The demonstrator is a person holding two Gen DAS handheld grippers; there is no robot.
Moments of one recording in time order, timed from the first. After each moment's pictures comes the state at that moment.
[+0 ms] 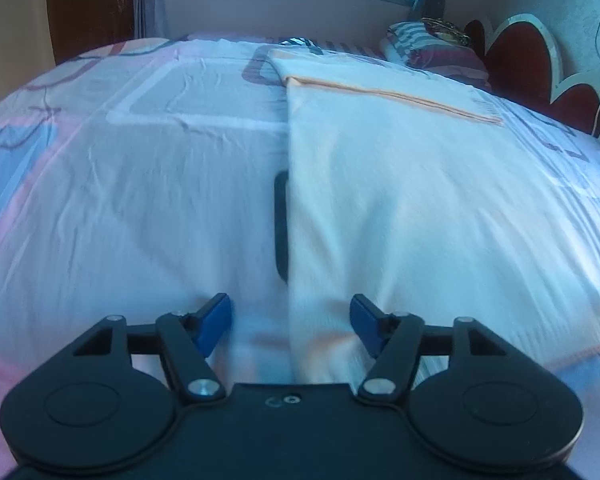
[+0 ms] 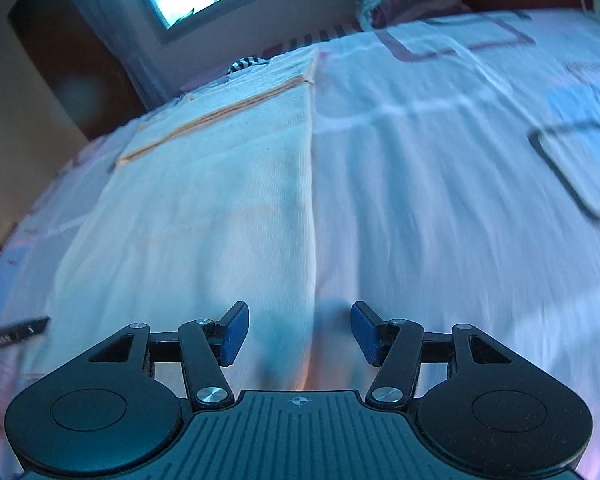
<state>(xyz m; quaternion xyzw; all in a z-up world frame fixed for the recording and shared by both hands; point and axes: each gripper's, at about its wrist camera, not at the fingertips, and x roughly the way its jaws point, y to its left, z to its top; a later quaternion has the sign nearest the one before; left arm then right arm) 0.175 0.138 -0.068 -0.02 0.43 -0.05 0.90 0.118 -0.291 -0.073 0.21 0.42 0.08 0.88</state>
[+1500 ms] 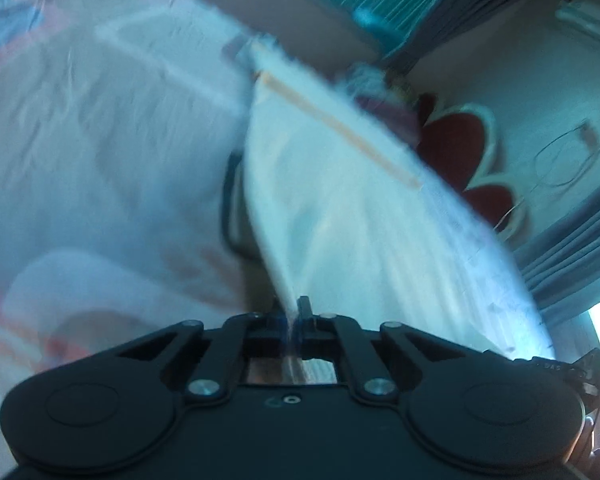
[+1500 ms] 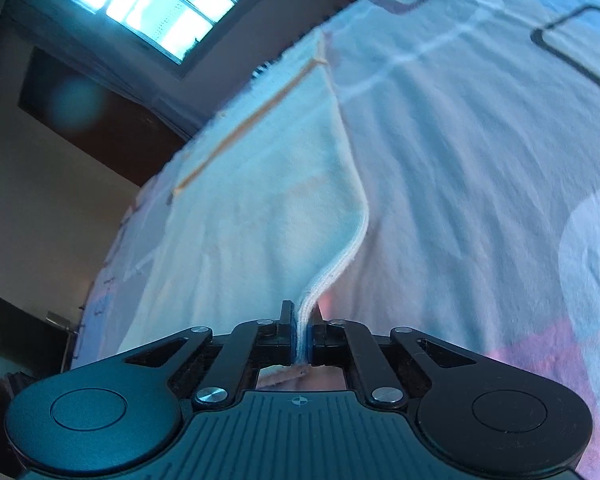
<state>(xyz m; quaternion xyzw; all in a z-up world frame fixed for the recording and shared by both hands) 0.174 0.169 -0.080 -0.26 0.40 -0.17 0.86 0.105 -0.308 -0.069 0.37 0.40 0.14 0.83</state>
